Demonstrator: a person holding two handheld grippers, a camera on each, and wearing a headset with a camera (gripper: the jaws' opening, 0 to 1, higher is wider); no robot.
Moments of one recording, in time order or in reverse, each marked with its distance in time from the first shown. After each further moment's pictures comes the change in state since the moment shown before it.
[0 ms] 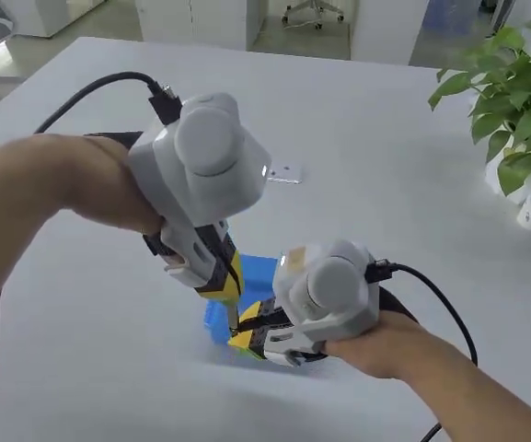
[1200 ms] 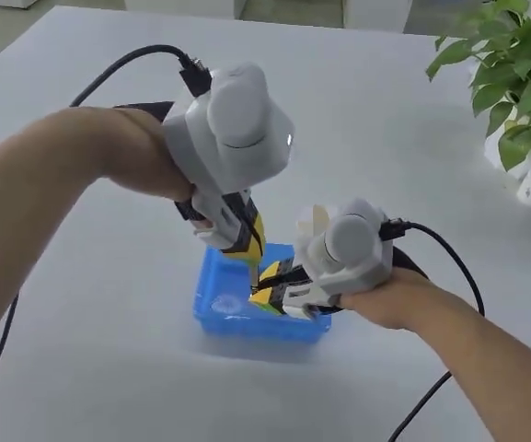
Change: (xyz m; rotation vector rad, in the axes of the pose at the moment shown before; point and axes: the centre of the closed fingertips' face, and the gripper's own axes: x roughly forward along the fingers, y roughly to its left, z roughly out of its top) left arm 0.031 0.054 0.008 0.050 -0.012 0.030; right arm 0.001 -0.056 -0.034 0.033 0.027 -0.043
